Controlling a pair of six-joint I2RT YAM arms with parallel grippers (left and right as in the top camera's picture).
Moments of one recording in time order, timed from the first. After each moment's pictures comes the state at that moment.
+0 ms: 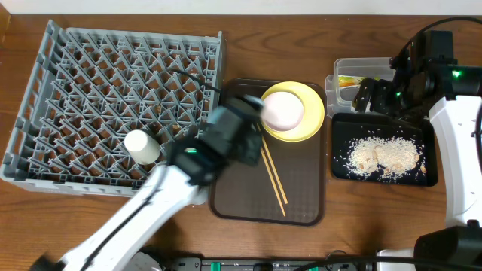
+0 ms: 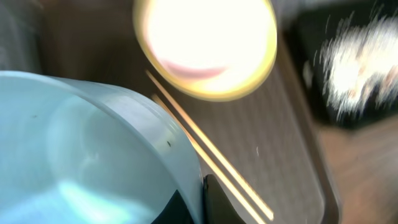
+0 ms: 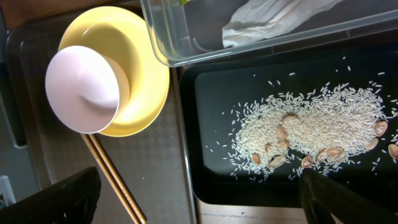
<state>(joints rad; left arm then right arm) -0.64 1.32 1.08 -0.63 0.04 -0.32 -0.05 1.60 1.55 -1.22 -0.17 0.24</state>
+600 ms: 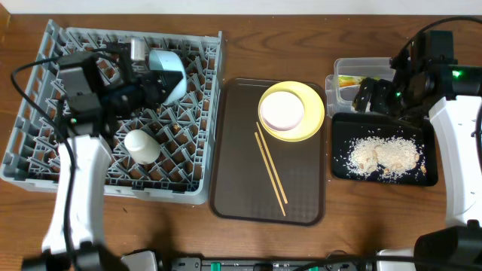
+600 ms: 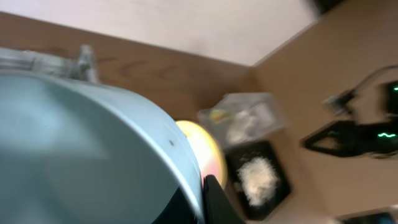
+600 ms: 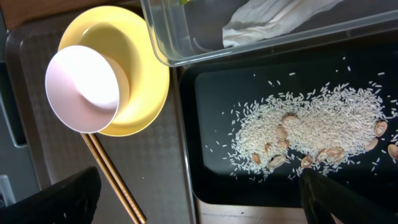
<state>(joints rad) 0.20 1.42 1.11 -0.30 1.03 -0.24 -0.05 1.60 1.55 -1.22 -0.17 0.24</state>
